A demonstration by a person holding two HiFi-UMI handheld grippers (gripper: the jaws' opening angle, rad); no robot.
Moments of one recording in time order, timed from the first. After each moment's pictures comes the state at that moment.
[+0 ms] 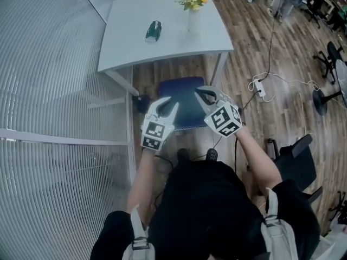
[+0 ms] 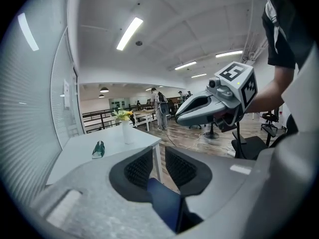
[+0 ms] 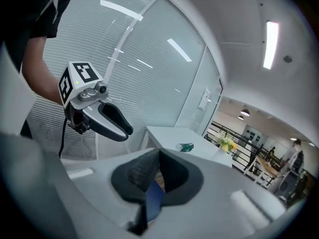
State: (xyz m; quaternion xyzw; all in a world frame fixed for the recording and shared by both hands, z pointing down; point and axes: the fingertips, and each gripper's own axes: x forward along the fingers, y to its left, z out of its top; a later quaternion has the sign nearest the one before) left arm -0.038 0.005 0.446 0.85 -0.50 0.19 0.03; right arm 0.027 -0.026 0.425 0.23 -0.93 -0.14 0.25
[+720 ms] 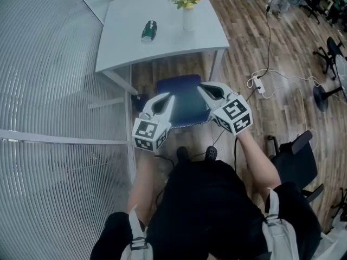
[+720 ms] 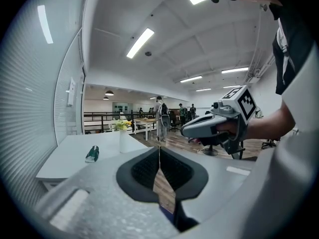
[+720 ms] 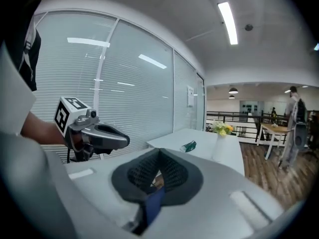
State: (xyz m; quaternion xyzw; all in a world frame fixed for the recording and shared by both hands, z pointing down) left arm -0.010 0.010 0.390 0.85 -0.51 0.11 0.05; right arm 0.072 -0.023 0.386 0.26 -0.96 0.03 0.14
